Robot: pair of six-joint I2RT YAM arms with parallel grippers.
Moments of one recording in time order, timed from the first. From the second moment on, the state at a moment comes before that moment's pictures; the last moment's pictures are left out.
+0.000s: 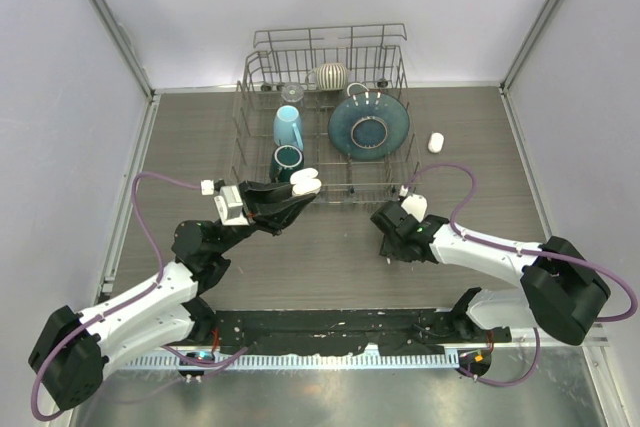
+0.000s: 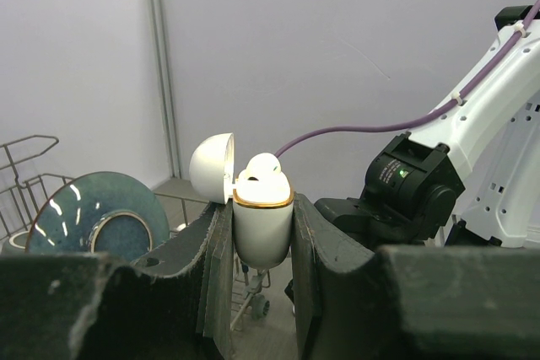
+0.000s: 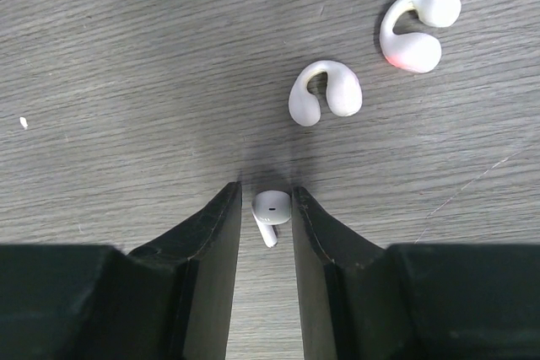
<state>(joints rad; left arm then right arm) -0.73 0.85 0.37 1.06 0.39 -0.21 0.79 1.27 0.59 -0.50 0.34 0.97</state>
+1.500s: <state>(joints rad) -0.73 0.89 0.37 1.09 0.37 -0.21 0.94 0.74 0.74 0.03 0.52 0.66</state>
